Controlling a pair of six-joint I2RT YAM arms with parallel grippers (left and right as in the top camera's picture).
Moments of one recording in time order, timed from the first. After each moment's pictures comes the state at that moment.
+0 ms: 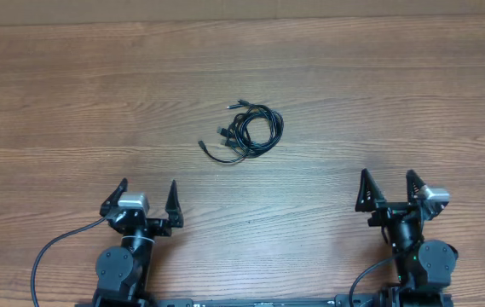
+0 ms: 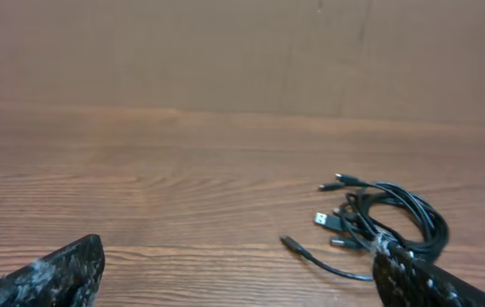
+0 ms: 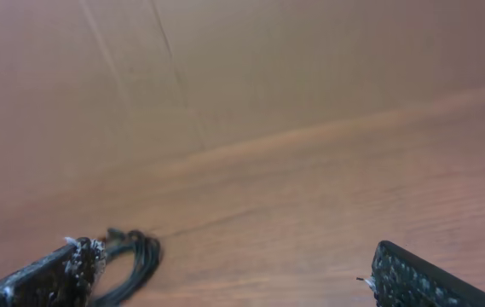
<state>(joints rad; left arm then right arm) -0.16 0.01 0.03 -0.13 -0.06 -0.11 -0.07 0.01 0.02 -0.07 -0.15 0.28</state>
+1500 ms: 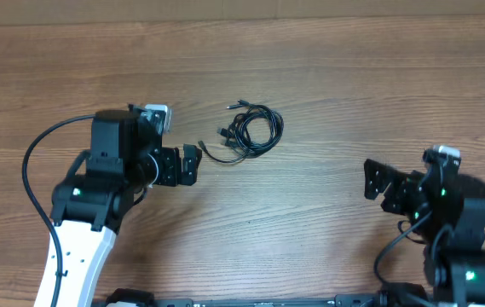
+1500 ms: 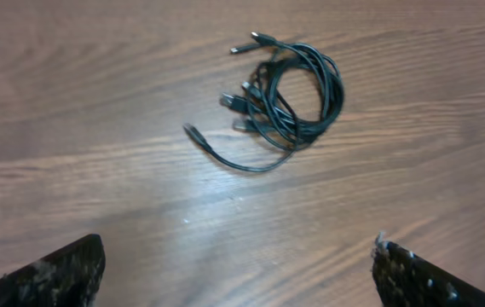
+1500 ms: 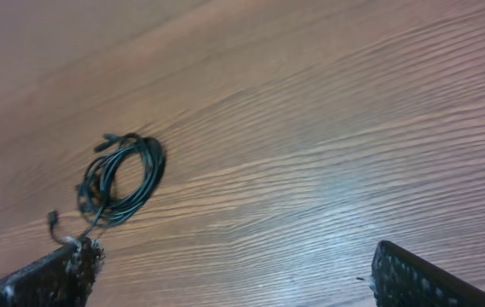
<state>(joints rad) -0.16 1.12 1.08 -0.86 0.24 -0.13 -0.07 0.66 0.73 -0.74 -0.20 0.31</state>
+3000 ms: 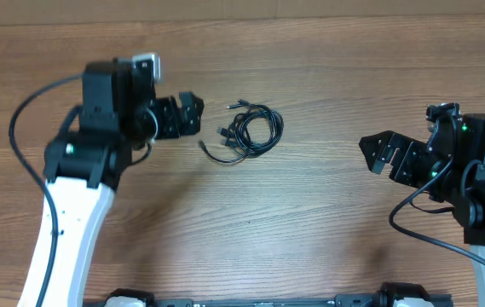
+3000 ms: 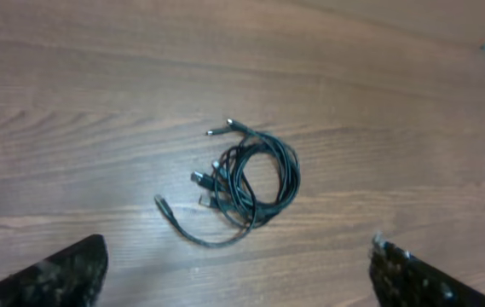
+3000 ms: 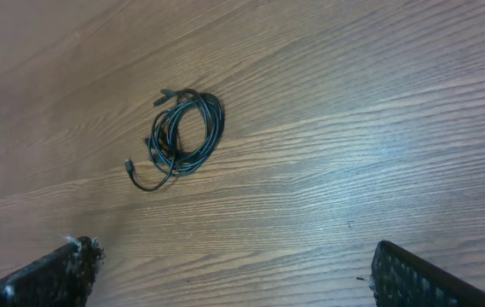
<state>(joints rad) -0.16 1.33 1.40 -0.86 0.25 -0.31 -0.07 1.01 1.22 -1.11 -0.35 0.31</state>
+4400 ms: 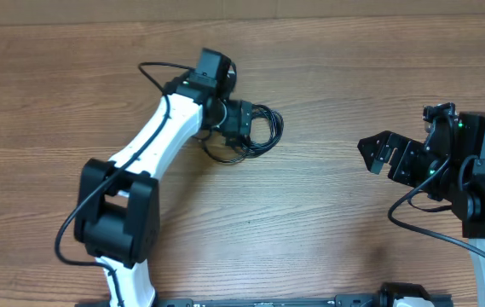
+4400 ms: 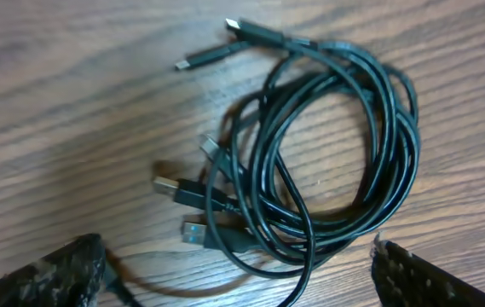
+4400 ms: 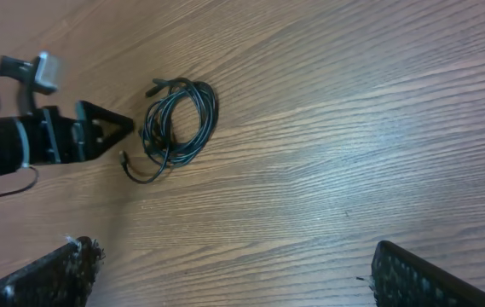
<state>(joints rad) -0.37 1.98 1.52 -0.75 0.13 -0.26 -0.07 1.04 1.22 -1.13 -0.35 0.31</state>
